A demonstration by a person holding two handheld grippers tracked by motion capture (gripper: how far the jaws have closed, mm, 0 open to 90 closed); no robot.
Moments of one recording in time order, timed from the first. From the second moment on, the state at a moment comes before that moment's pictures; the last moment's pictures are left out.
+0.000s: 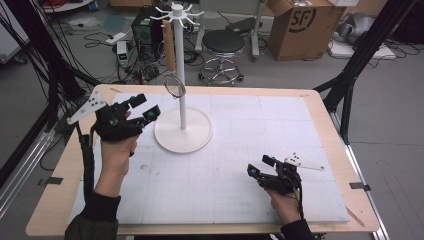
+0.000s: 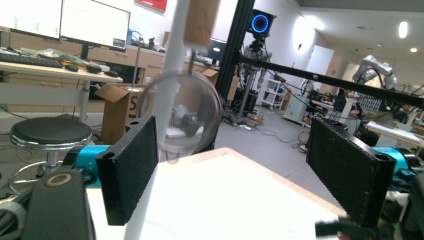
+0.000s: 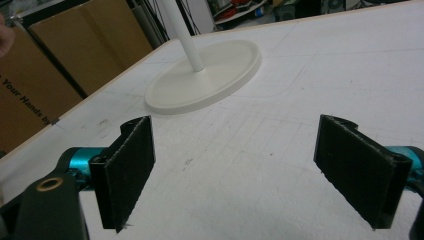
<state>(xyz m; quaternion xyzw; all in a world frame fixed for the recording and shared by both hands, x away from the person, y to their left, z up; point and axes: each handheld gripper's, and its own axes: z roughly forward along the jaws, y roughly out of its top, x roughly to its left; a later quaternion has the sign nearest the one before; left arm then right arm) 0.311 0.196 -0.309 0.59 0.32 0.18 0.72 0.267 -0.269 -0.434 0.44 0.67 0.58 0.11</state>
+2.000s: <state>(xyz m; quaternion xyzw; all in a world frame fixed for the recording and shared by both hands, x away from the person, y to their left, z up) 0.268 0.204 -0.433 0.68 0.35 0.14 0.63 0.276 -0.267 -0.426 0.42 0.68 0.58 0.15</state>
